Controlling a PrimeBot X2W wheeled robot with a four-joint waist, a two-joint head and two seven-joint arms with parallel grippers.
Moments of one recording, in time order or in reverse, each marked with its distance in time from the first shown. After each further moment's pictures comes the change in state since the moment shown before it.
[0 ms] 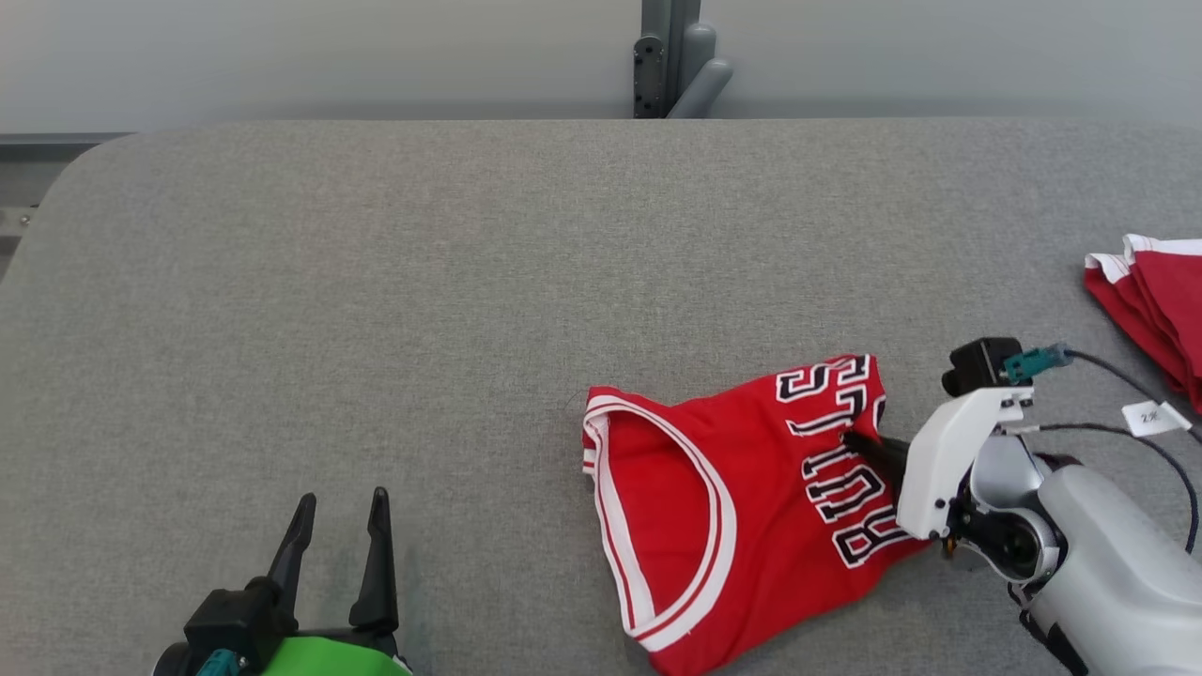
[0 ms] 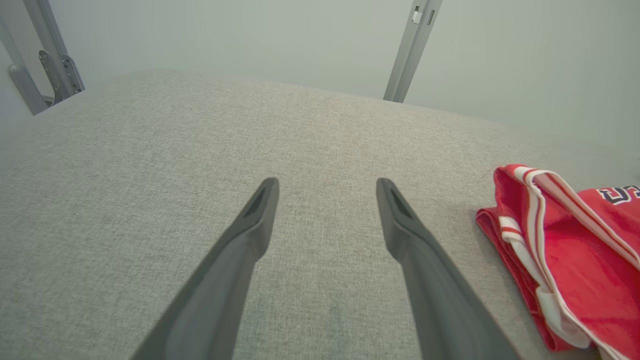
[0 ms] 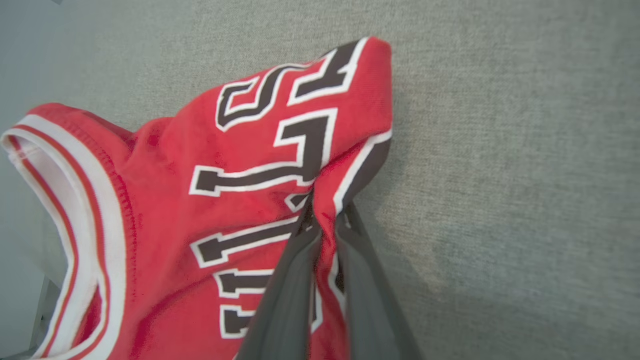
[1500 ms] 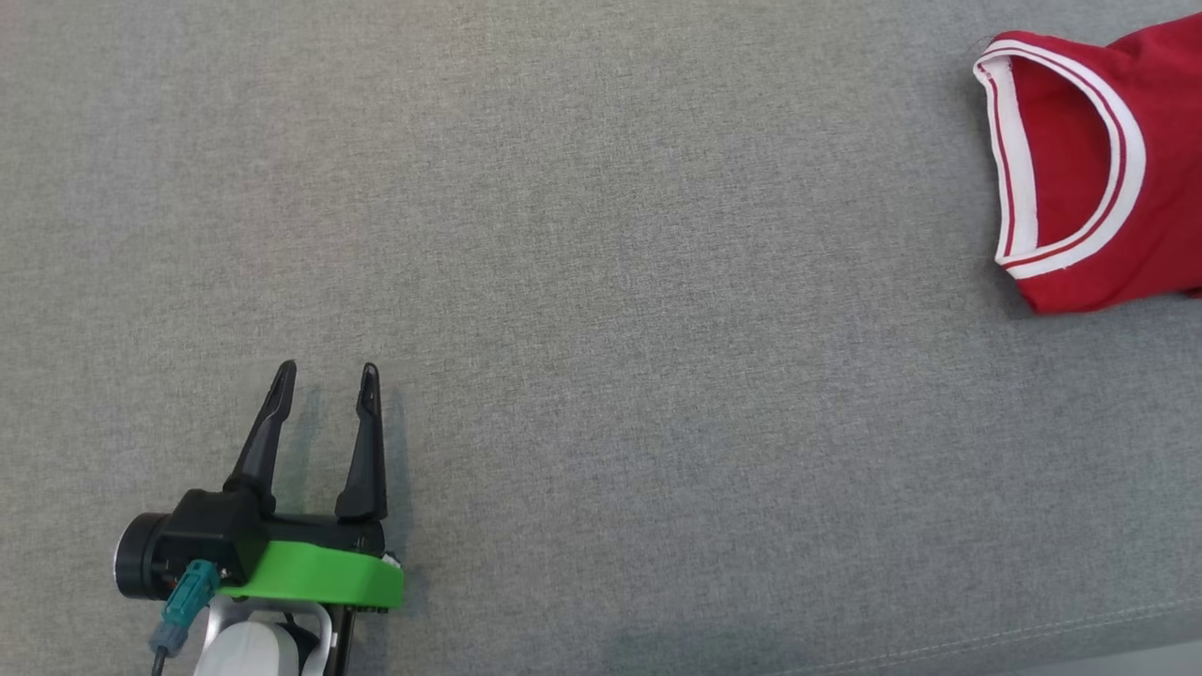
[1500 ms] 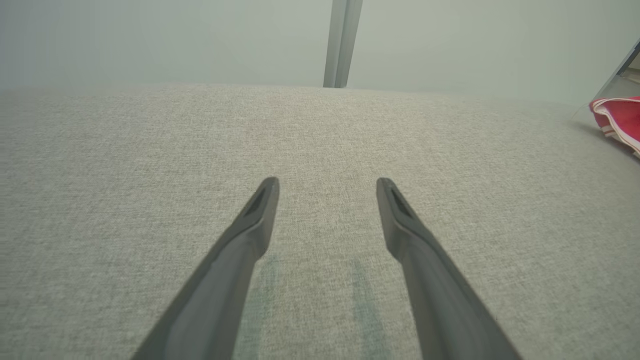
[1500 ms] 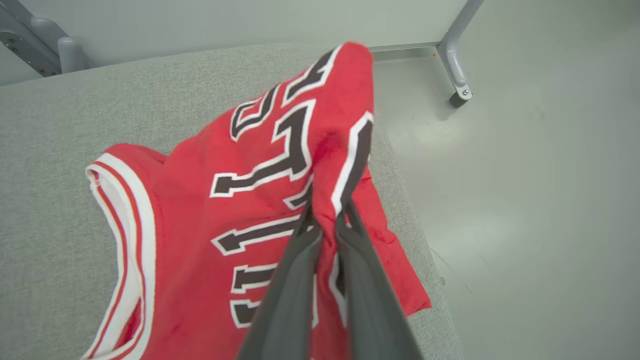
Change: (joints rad) left arm -0.148 0.004 0.018 -0.098 0.098 -0.029 0.000; right arm -0.499 -0.400 -0.309 0.161 -0.232 0.000 0.158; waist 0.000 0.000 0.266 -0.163
